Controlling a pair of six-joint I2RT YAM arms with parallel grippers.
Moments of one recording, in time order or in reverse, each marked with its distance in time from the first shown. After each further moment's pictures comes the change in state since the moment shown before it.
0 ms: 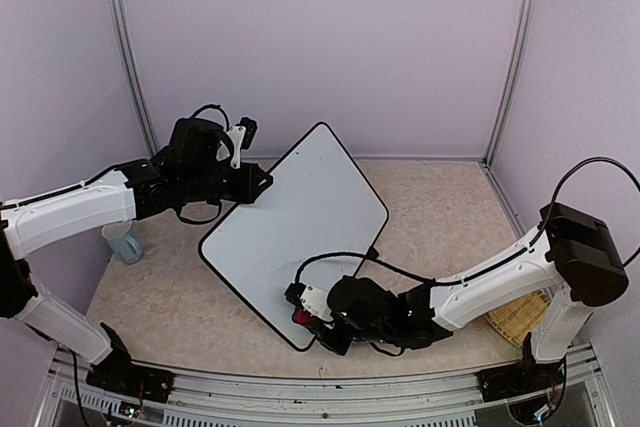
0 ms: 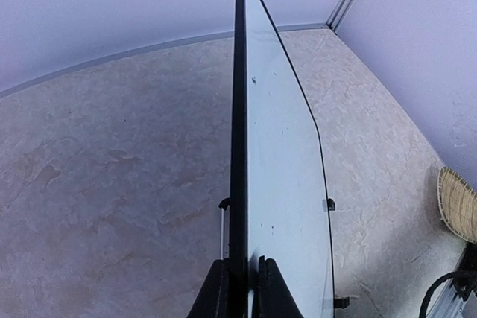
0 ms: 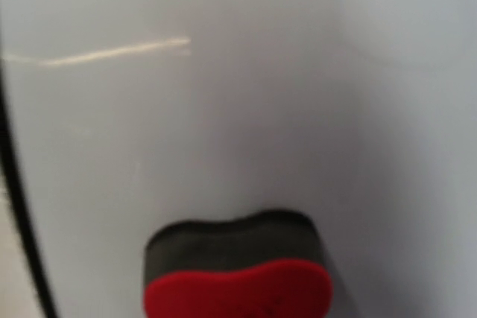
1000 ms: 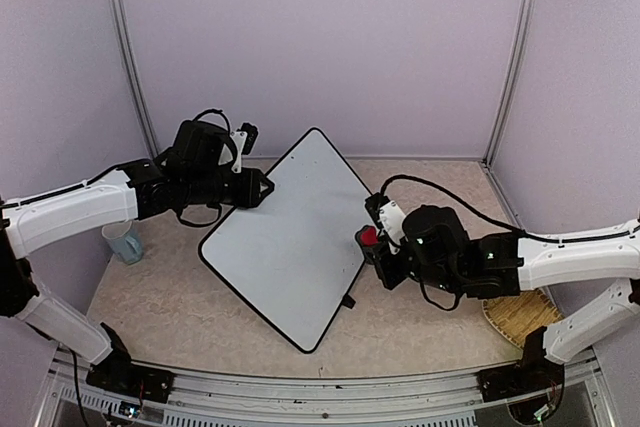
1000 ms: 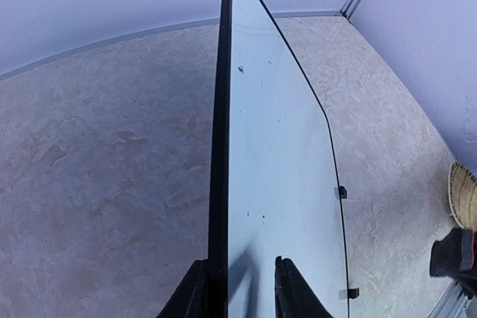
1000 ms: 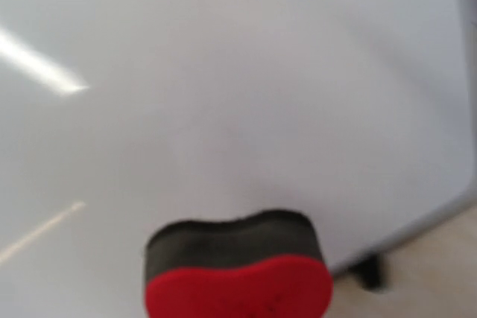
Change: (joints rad) left arm -0.003 0.006 0.005 -0.050 -0.028 -0.001; right arm -0.171 -0.453 -0.040 -0.262 0.190 0.171
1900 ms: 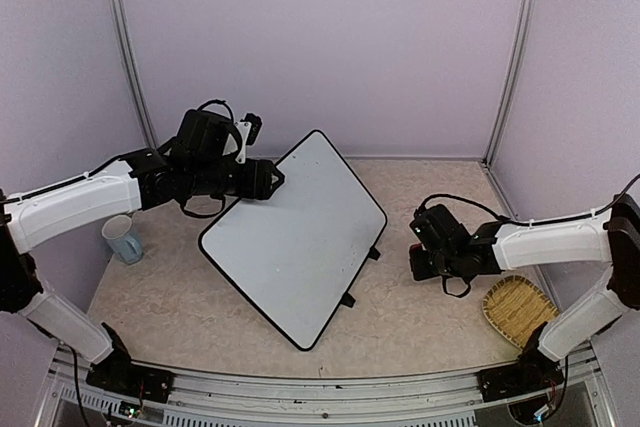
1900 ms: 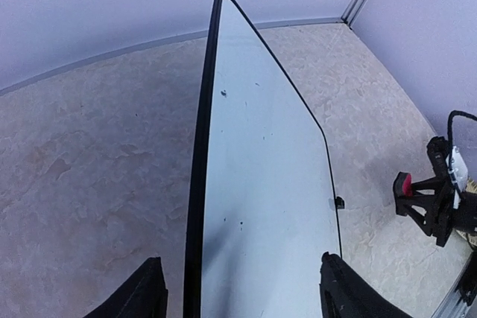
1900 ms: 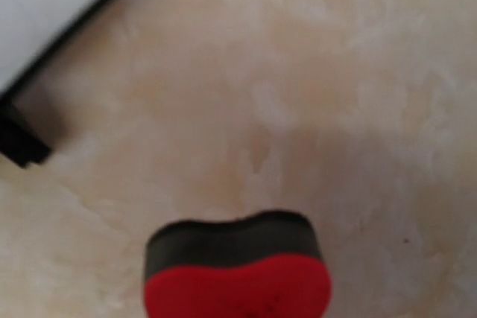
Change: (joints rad) left arm -0.013 0.042 0.093 -0.054 -0.026 0.008; right arm -0.382 0.130 -0.084 -0.212 0.002 0.276
